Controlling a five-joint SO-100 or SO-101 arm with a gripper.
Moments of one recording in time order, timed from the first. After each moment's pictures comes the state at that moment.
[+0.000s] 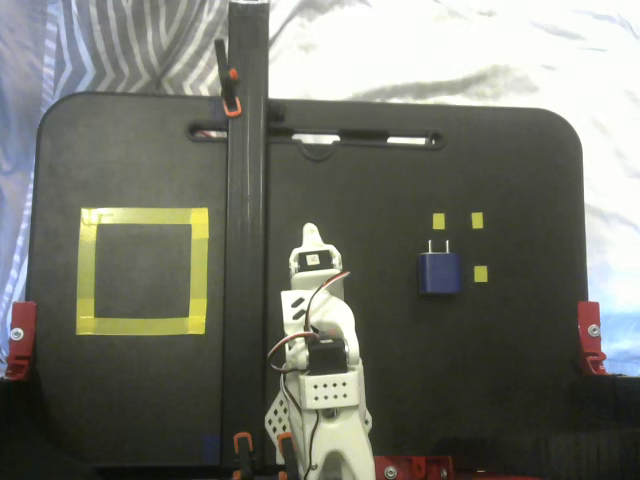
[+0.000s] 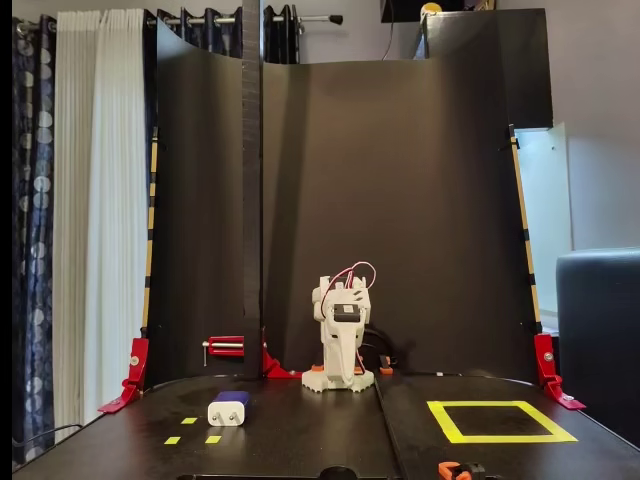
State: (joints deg) arm -5.1 189.3 179.6 43.6 -3.7
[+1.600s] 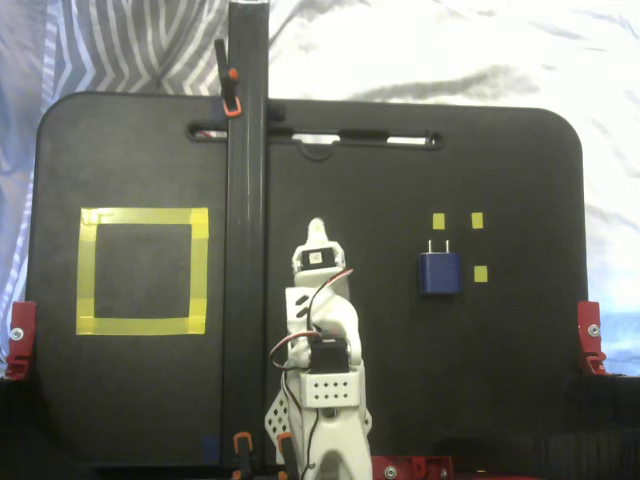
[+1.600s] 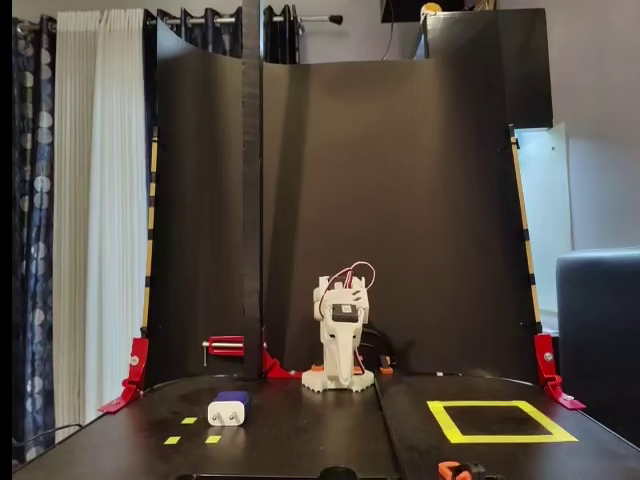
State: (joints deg) arm -2.2 185.4 179.6 38.8 -11.9
